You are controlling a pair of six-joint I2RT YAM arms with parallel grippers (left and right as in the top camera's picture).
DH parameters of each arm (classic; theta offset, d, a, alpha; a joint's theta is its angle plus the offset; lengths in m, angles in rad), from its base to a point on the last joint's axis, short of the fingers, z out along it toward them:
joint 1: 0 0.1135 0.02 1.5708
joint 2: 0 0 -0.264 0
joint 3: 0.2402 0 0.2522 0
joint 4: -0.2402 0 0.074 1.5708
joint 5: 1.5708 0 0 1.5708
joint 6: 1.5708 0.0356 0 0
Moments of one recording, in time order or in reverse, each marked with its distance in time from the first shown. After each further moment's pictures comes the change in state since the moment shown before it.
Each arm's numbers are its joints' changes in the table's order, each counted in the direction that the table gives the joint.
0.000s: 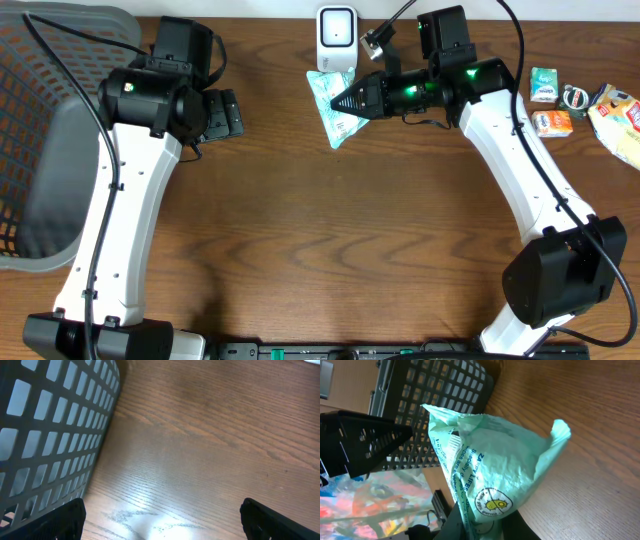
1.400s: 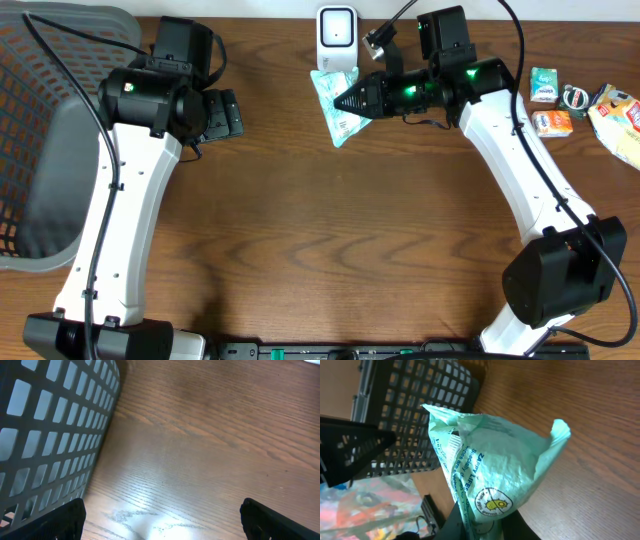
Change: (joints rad) left arm 0.000 0.000 0.000 0.000 0.000 0.000; right arm 0.000 0.000 -0.002 -0.005 0.078 0.000
